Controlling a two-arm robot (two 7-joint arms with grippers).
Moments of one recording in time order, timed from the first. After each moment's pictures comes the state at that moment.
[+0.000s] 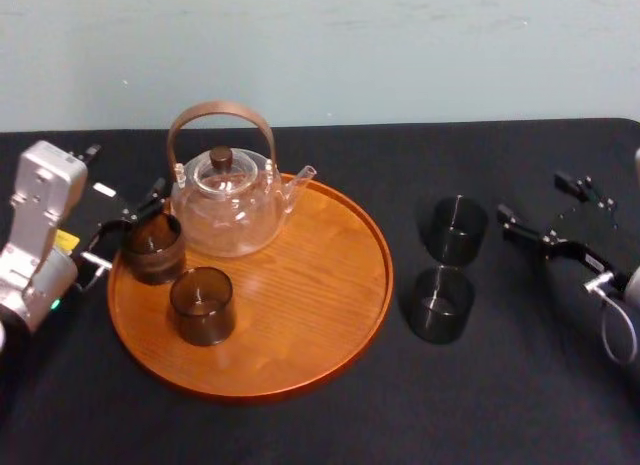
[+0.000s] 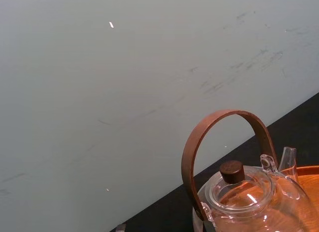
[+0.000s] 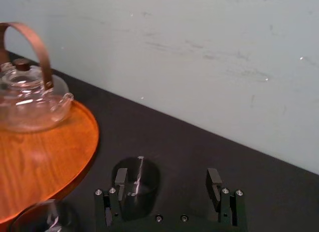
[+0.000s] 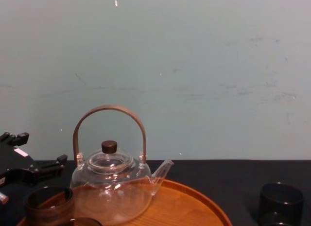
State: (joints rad) left arm -0.20 0.60 0.45 -1.41 -0.25 -0.12 0.03; right arm -0.01 0.69 -0.27 -1.67 0.45 0.05 0.17
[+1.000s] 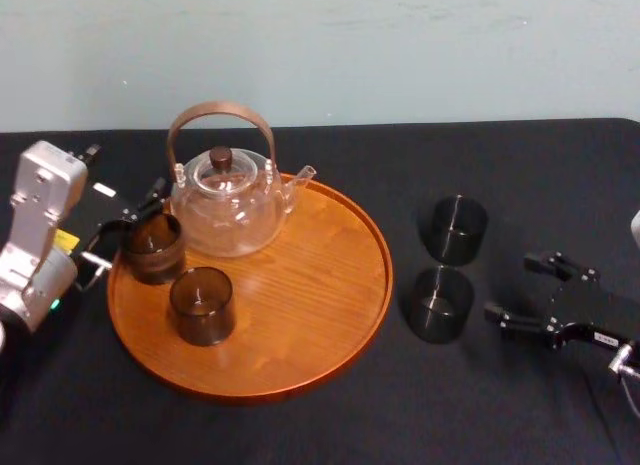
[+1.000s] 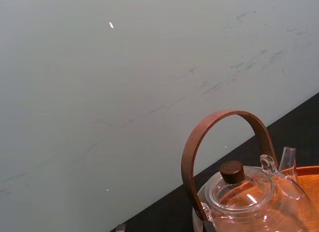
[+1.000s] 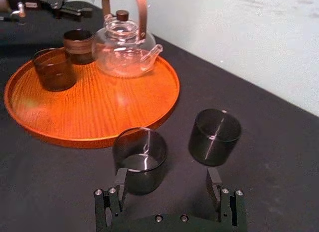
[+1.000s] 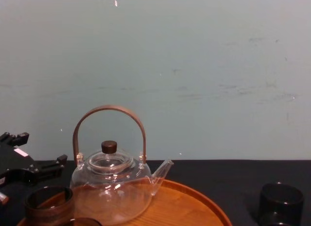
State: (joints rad) left arm -0.20 0.60 0.45 -1.41 -0.25 -0.12 0.03; right arm -0.13 0.81 -0.23 -1.73 0.48 0.09 0.49
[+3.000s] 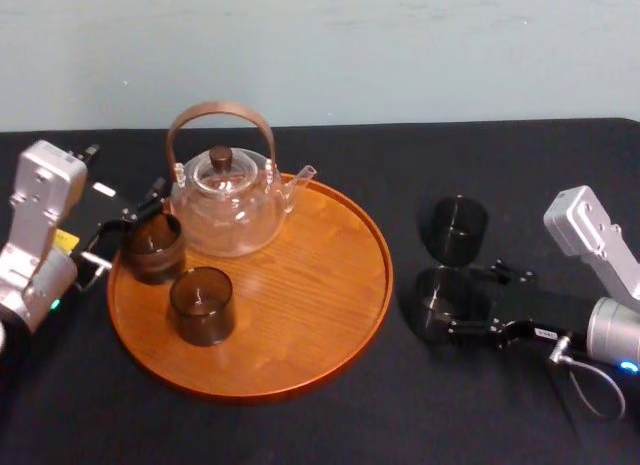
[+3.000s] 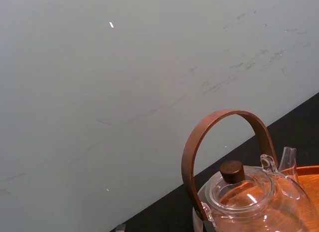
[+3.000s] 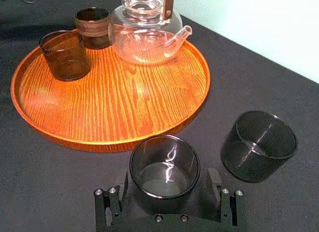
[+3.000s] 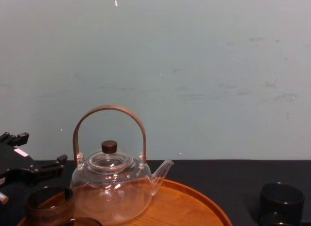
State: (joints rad) left arm -0.20 0.60 0.45 -1.41 -0.25 -0.12 0.03; right arm 0.07 0.73 -0.39 -1.63 0.40 0.22 0.54
